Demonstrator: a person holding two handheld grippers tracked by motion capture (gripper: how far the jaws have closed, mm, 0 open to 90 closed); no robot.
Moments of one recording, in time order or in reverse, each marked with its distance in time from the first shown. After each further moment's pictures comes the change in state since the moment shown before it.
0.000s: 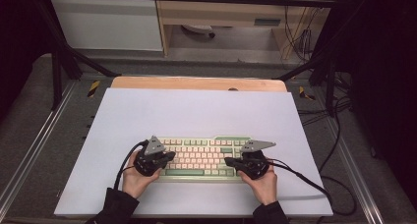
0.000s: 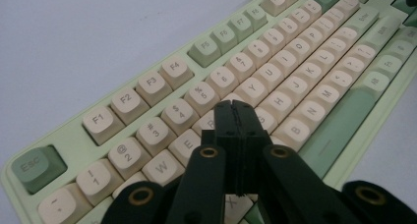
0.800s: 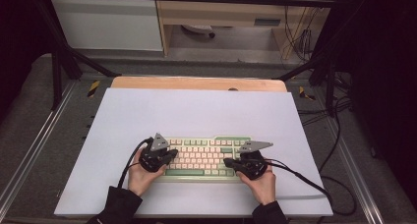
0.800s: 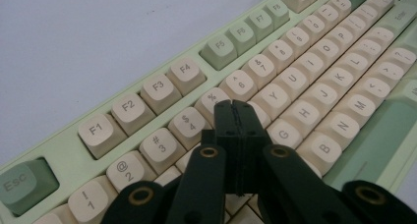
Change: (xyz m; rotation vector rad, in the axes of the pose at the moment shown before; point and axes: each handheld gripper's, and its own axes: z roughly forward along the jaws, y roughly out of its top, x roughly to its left) left arm 0.003 0.004 0.023 0.024 0.031 -0.021; right arm 0.000 -0.002 0.006 0.026 -0.003 -0.006
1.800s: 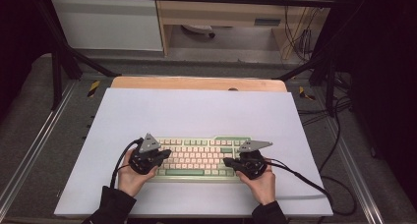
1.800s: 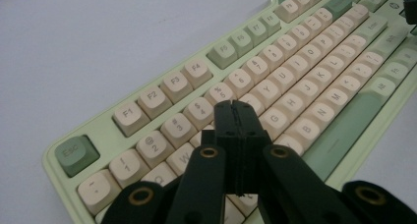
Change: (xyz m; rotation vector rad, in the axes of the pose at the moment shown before) left arm 0.003 0.001 -0.028 -0.026 -0.002 -0.001; right arm 0.001 0.002 -0.001 -0.001 -0.003 0.000
